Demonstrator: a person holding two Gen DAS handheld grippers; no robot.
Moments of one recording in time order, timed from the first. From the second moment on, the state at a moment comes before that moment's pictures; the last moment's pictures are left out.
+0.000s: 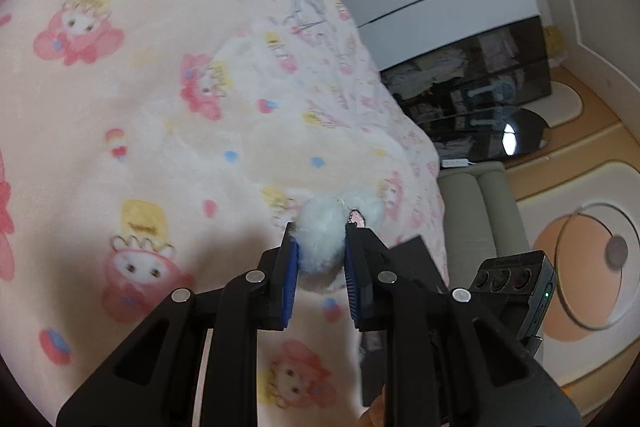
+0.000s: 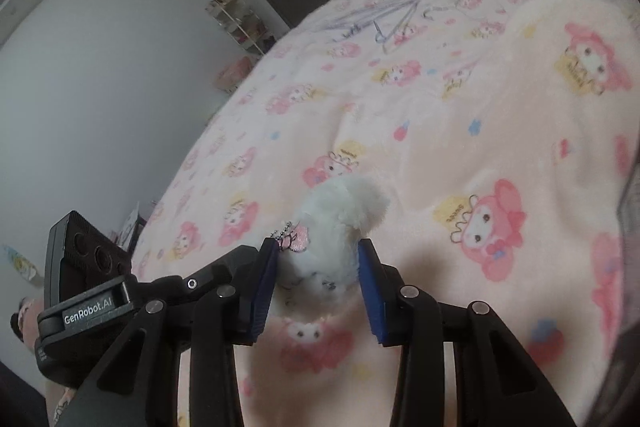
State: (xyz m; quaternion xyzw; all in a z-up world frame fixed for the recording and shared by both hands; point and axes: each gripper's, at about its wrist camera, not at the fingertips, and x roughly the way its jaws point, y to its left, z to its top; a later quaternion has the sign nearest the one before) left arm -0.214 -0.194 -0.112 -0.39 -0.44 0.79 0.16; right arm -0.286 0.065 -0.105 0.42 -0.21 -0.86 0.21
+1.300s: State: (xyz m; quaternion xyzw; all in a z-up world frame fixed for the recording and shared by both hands) left arm -0.197 0.172 -0.055 -0.58 -0.10 0.76 0.28; right arm -0.137 0.348 -0.054 0.49 -0.10 -0.86 -0.02
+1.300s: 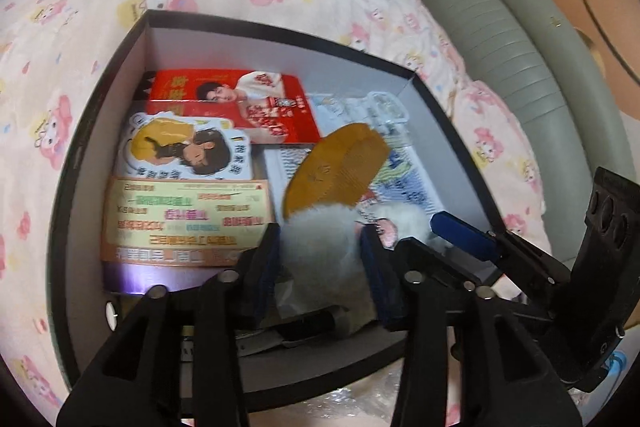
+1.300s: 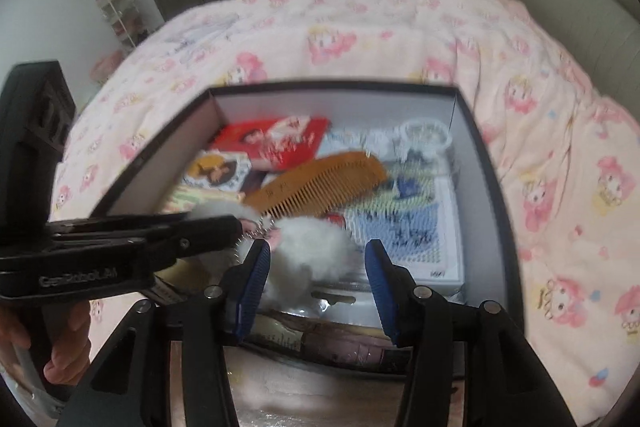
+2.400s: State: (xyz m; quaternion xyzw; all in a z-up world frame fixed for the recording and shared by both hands) left arm -0.012 0.121 0.119 -0.20 -0.05 0.97 0.11; right arm 0.001 0.320 0.097 0.27 -0.06 -0.95 -0.18
